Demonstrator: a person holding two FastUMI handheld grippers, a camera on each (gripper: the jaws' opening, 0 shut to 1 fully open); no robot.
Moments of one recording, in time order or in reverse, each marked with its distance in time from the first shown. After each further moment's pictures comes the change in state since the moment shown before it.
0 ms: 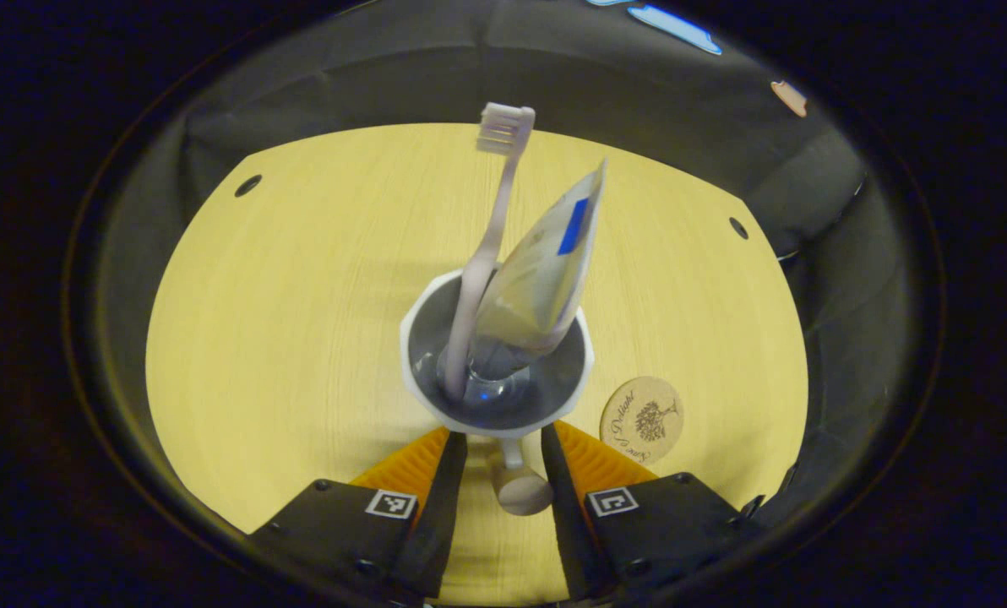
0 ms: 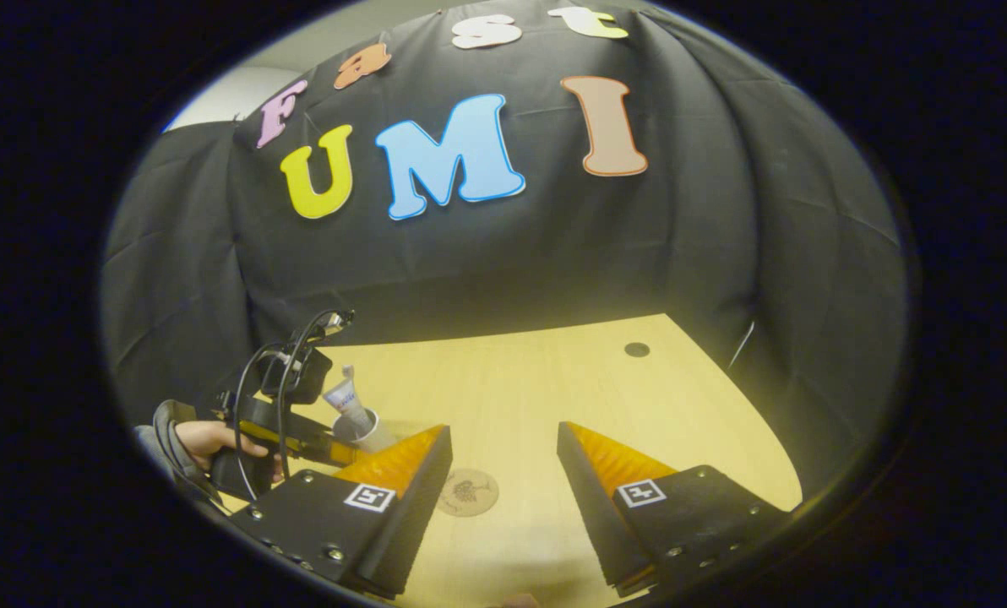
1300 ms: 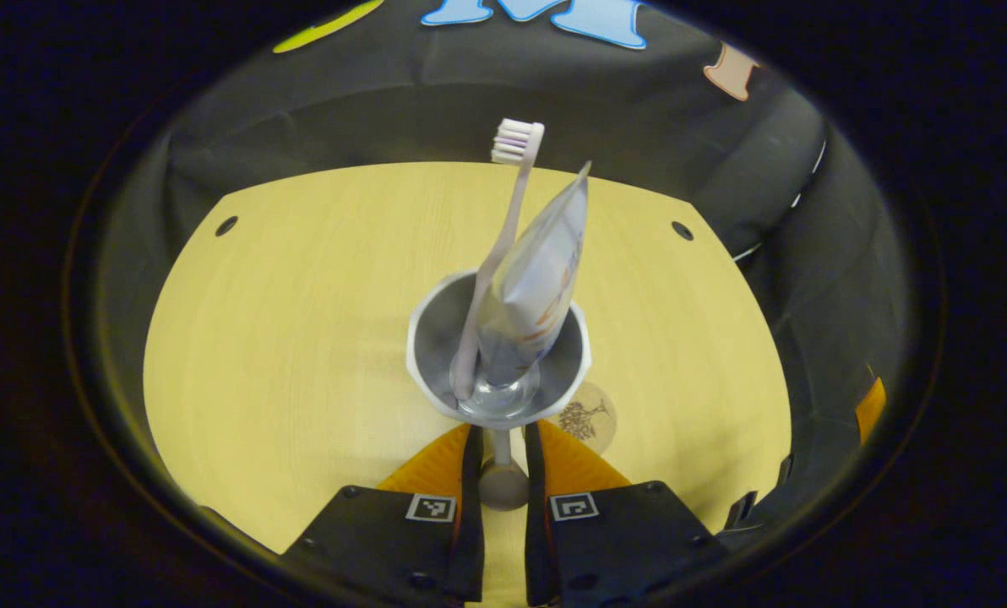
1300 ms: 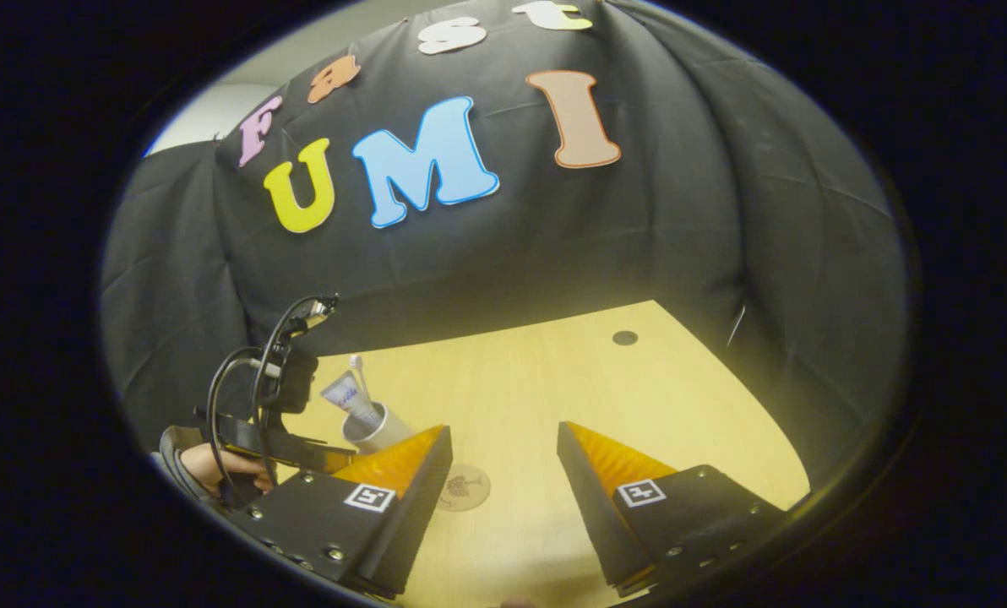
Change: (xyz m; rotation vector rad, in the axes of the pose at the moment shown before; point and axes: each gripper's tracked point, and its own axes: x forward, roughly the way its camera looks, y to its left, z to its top) left arm -0.034 -0.086 -0.012 0.098 -0.120 -0.083; right arm -0.015 -0.020 0.001 0.052 -0.010 0.005
